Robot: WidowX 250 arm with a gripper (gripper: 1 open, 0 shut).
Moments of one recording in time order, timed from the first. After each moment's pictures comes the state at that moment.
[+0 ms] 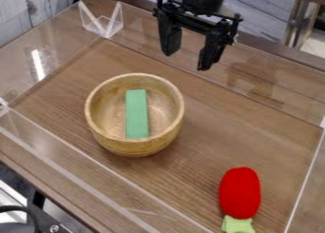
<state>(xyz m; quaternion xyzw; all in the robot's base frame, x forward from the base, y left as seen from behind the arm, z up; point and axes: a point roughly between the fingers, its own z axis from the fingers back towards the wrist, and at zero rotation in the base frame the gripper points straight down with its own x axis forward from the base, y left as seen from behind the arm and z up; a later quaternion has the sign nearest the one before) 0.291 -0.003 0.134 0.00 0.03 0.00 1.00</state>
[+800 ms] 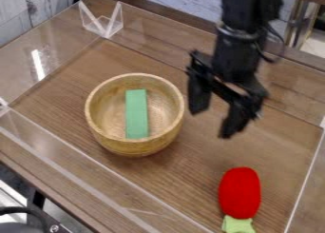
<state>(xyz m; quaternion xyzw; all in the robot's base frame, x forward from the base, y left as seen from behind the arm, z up) 0.247 -0.089 0.091 -0.02 0.07 -0.20 0.98</state>
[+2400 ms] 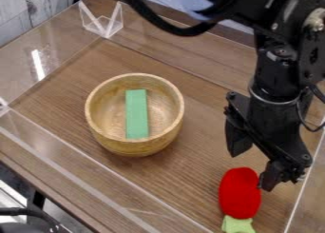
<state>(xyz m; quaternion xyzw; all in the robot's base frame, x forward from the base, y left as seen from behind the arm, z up) 0.234 -0.123 0.081 -0.03 -0.05 -0.22 0.97</state>
